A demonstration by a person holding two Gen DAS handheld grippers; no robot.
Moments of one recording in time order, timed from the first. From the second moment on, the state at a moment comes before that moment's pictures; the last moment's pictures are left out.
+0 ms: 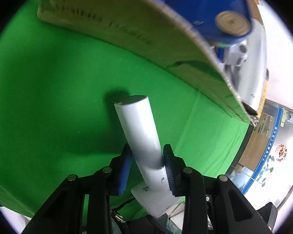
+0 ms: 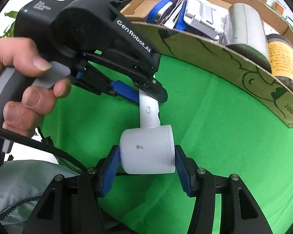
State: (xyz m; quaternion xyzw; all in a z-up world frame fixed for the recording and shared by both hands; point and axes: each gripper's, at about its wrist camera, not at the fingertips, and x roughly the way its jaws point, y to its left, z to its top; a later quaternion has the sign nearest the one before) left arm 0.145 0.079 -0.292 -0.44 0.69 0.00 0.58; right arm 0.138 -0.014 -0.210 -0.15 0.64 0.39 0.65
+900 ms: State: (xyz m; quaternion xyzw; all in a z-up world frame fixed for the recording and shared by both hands) left arm 0.306 0.122 -0.024 -0.27 0.52 -0.05 0.81; right arm 0.320 0.018 -0.030 -0.02 0.46 0.35 0.82
